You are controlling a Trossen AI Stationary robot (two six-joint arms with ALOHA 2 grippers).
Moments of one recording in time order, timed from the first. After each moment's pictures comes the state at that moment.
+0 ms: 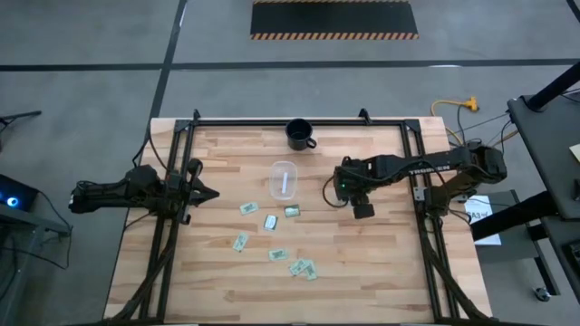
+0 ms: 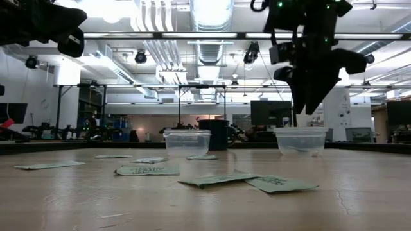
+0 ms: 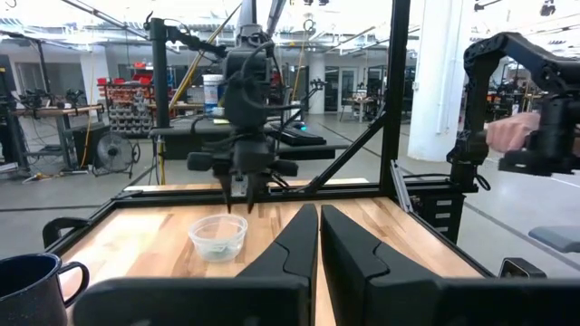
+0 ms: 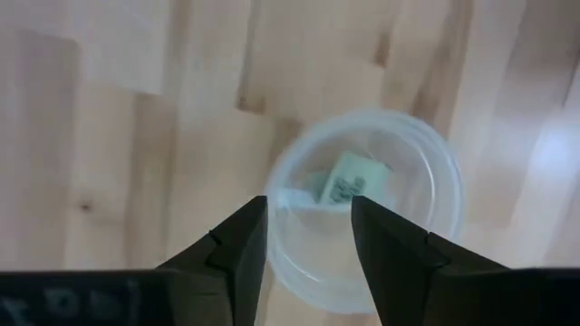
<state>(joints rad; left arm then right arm) 0.00 0.06 0.18 -0.06 0.12 -0.02 -0.04 1.47 1.02 -0.90 0.09 -0.23</state>
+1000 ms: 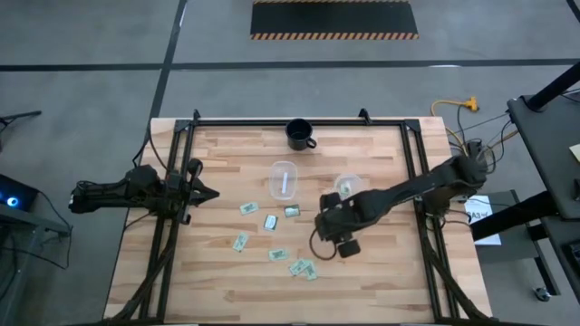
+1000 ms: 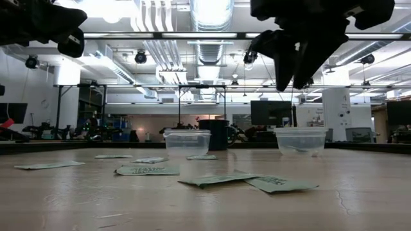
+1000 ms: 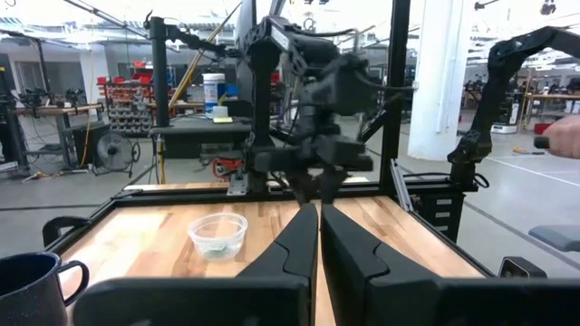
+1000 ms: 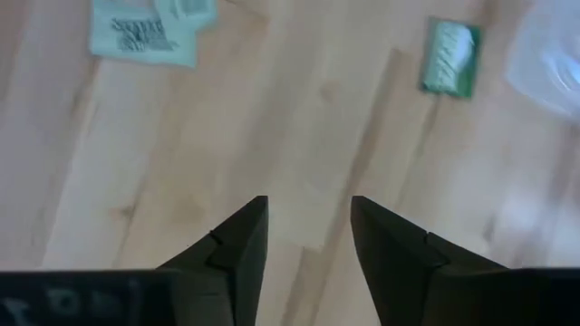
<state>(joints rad) 0.00 0.06 0.18 -0.06 0.12 -0.02 0.30 1.72 1.33 -0.89 0.10 -0.03</state>
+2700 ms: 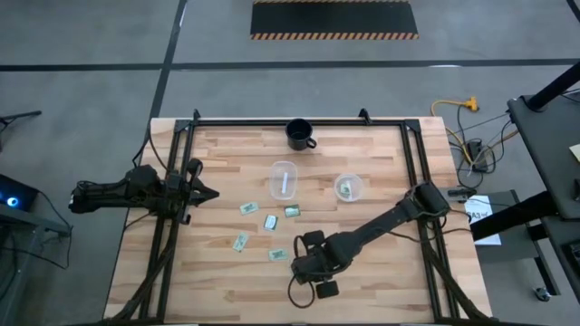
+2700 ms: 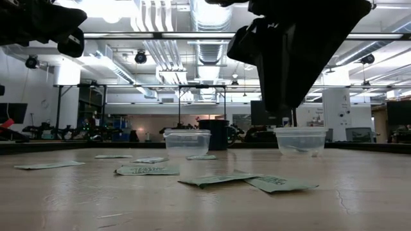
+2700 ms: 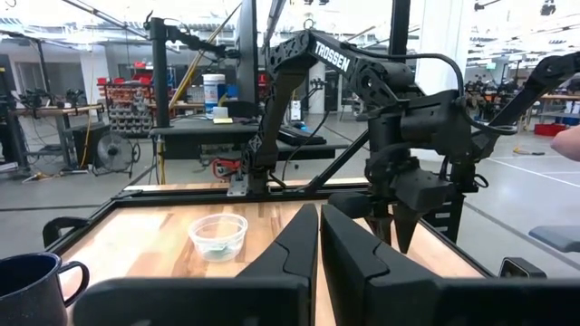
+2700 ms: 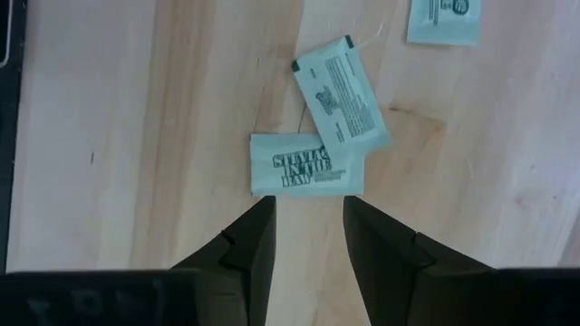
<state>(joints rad) 0.00 0.06 0.18 -0.06 0.12 -0.02 0.47 2.11 1.71 -0.94 0.02 0.29</state>
